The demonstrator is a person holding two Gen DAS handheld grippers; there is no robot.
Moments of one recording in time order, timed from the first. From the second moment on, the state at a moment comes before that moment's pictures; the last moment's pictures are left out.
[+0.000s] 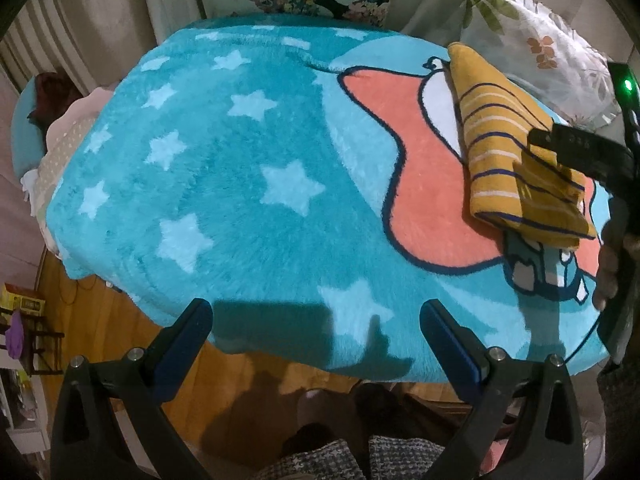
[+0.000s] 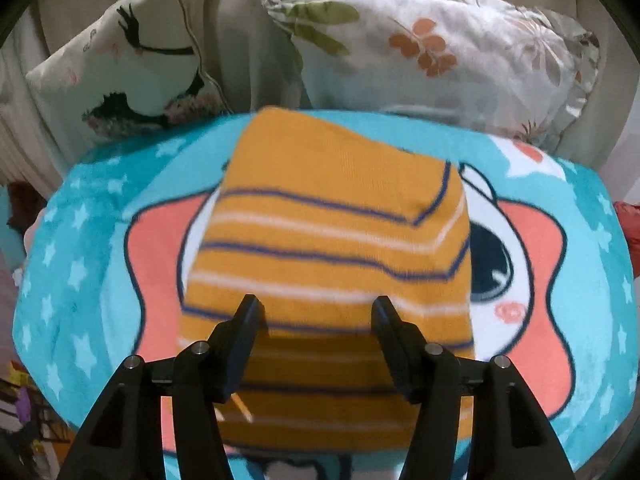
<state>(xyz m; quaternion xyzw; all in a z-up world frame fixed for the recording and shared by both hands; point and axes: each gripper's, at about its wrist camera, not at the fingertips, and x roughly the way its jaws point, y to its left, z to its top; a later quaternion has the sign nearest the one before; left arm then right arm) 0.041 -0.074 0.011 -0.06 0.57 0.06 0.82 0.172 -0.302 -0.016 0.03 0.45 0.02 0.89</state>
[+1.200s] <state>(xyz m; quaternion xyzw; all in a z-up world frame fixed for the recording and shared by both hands) -0.007 -0.091 0.029 -0.01 0.54 0.00 0.84 0.018 -0.312 -0.036 0.05 0.47 -0.02 0.88</state>
